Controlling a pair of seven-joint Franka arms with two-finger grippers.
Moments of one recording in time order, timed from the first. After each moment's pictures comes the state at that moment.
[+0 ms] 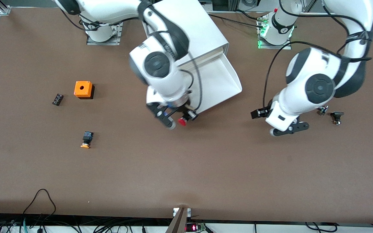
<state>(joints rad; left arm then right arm) 0.01 0.39 -0.39 -1.65 0.06 1.93 -0.68 0.59 0.81 0.05 -0.89 0.13 1.82 1.28</state>
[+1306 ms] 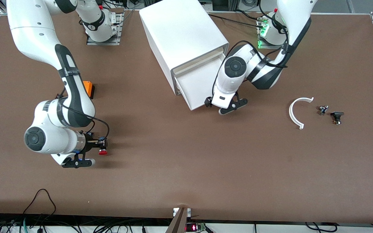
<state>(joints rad) -0.19 0.44 -0.49 -1.92 0.15 2.23 -1.19 0.16 0.78 0.00 -1.37 0.15 2.07 0.03</state>
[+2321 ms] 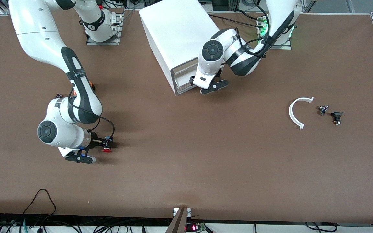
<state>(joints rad) -0.19 0.44 -0.65 -1.96 0.09 2.17 -1.28 0.16 0.74 -0.01 -1.47 0.15 2.16 0.21</state>
